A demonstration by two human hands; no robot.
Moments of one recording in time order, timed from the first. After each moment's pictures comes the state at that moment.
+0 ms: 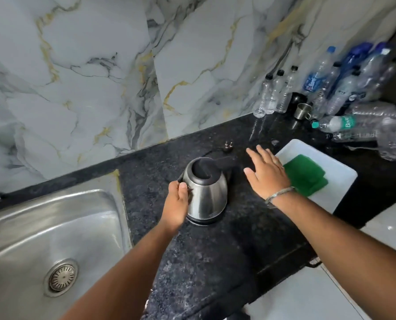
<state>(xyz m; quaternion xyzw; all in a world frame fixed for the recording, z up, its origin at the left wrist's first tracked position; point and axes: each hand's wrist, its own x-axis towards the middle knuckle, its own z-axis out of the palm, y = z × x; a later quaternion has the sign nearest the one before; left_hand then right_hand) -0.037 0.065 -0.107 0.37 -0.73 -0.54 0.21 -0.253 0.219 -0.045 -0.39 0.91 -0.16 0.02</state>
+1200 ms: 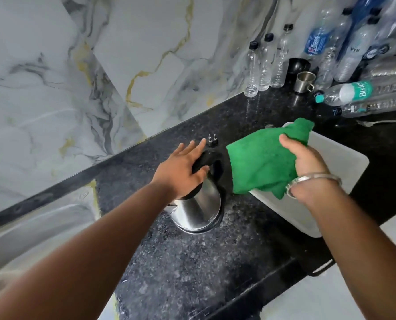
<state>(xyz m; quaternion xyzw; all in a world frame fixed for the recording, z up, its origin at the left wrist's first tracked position) -0.185 0.060 -0.035 0.22 -0.96 -0.19 -0.03 -0.348 0.283 -0.030 0.02 0.52 -0.78 0.35</state>
